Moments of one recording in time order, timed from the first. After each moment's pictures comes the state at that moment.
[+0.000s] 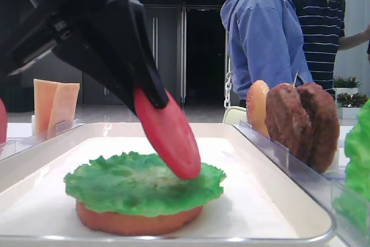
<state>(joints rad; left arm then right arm) -0.77 1.57 -0.82 -0.61 0.42 -0.16 0.05 -0.01 -0.50 0.02 1.13 0.01</state>
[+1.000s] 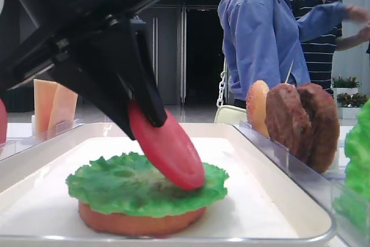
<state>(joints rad) -0.77 1.61 -0.82 -0.59 0.40 -0.14 0.05 -0.01 -0.50 0.02 1.13 0.01</state>
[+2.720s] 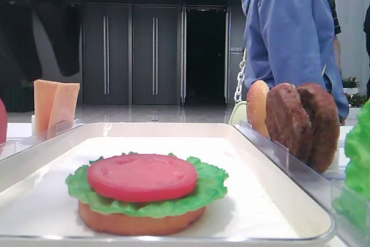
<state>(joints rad) -0.57 1.57 -1.04 0.06 0.75 -0.45 0.05 -0.01 -0.50 0.02 1.13 0.01</state>
